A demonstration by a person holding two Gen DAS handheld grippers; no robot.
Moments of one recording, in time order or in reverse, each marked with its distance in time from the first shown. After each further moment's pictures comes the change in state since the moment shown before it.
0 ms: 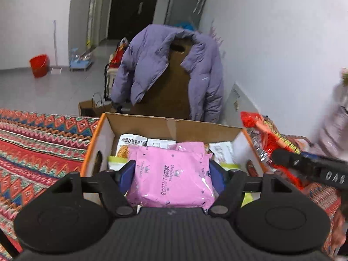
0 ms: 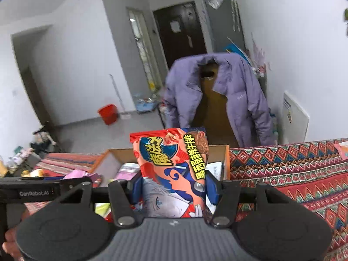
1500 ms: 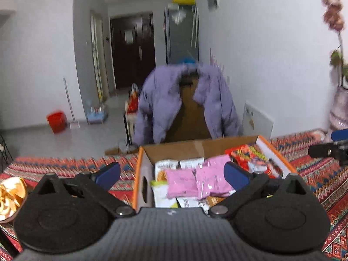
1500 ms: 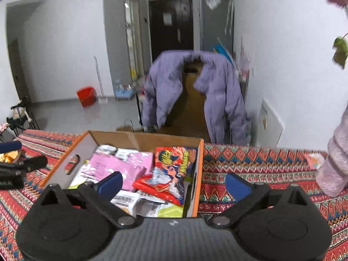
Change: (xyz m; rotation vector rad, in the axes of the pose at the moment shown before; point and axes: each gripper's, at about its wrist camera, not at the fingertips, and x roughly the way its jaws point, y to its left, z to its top) left arm -0.089 0.015 -0.045 0.219 -0.287 0.121; right arm -0.066 0.024 -0.027 -0.167 -0.050 -0.143
